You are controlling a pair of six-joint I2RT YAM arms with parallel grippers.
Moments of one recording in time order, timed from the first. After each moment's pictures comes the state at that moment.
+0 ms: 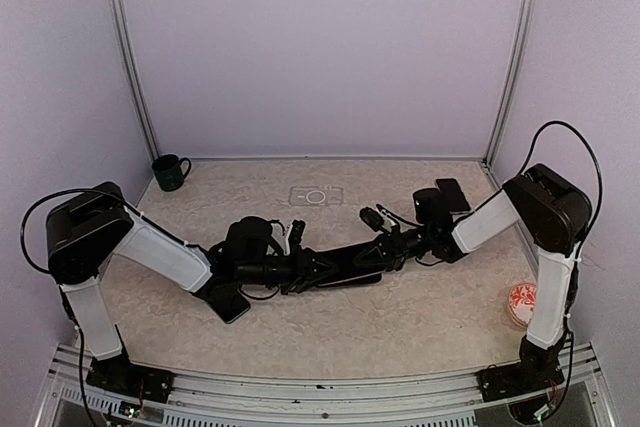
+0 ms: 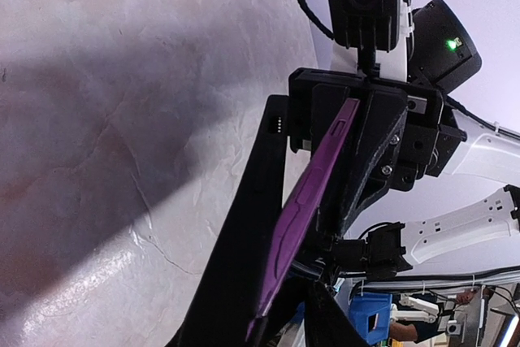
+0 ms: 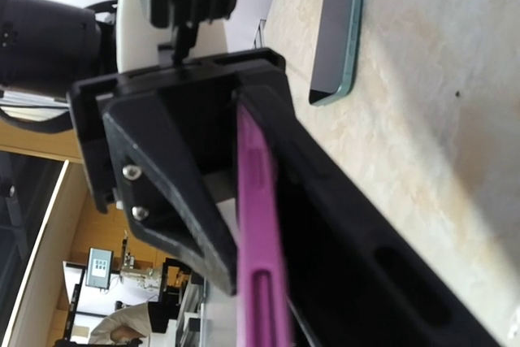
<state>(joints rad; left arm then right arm) -0.91 1.83 0.75 0.73 0.36 -1.13 0.53 1.98 0.86 0.65 -1.31 0.82</state>
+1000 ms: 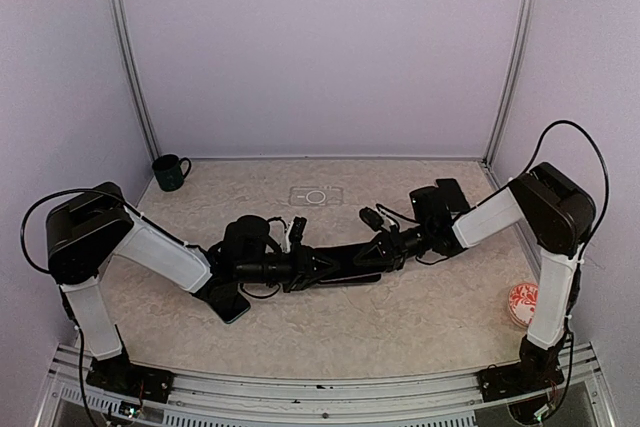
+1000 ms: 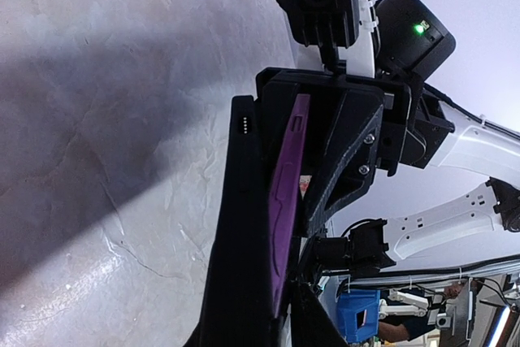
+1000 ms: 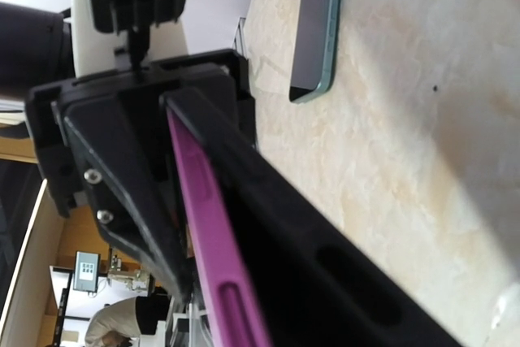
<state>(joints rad) -0.91 1.83 0.74 0.80 0.39 -1.14 0.53 1.96 0.90 0.45 -1.28 0.70</state>
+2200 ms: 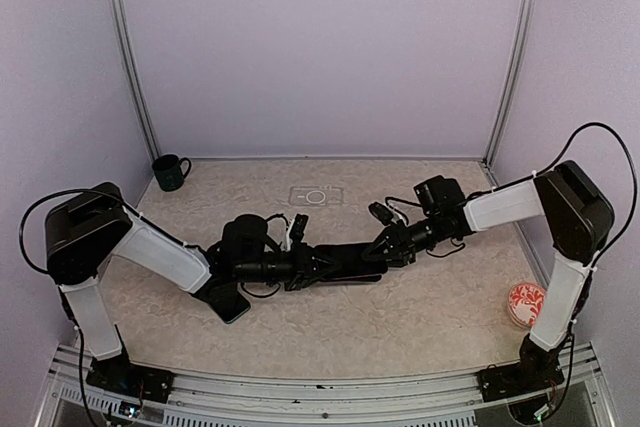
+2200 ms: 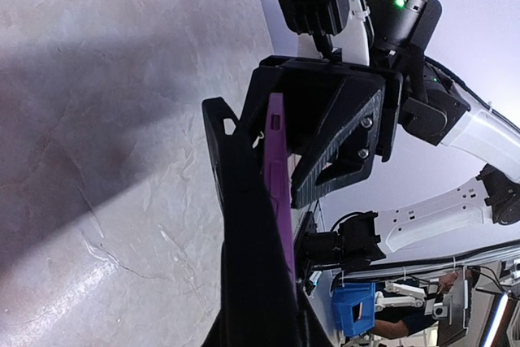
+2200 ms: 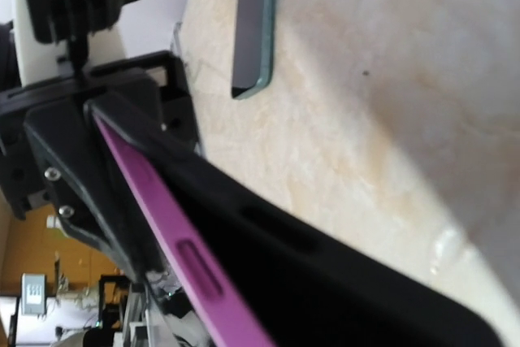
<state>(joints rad) -0.92 1.83 0.74 0.84 0.41 -1.14 0.49 1.86 0.97 -0.02 -1.17 0.41</state>
